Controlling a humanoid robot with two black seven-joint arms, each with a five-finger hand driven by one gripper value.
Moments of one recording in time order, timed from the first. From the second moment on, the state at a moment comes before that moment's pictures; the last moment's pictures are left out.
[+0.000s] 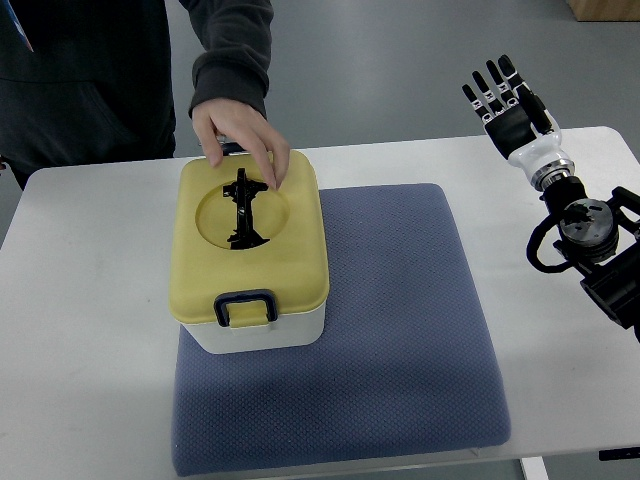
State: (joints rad) left arm 0.02 0.00 -0.04 -0.27 0.09 0.03 0.19; right arm 0.78 -0.28 0.69 0.64 0.48 0.41 0.29
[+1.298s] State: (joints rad) left arm 0.02 0.00 -0.04 -0.27 0.09 0.03 0.19; right arm 1.73 -0.39 -0.09 1.05 -0.94 0.38 0.31
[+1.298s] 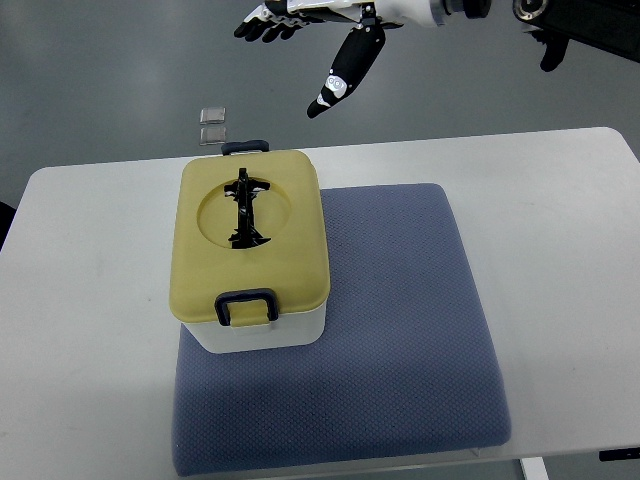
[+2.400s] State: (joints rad) left arm 0.02 0.00 -0.04 -0.27 0.09 0.03 0.19; right arm 1.64 -0.17 -0.28 1.01 -1.37 -0.04 0.45
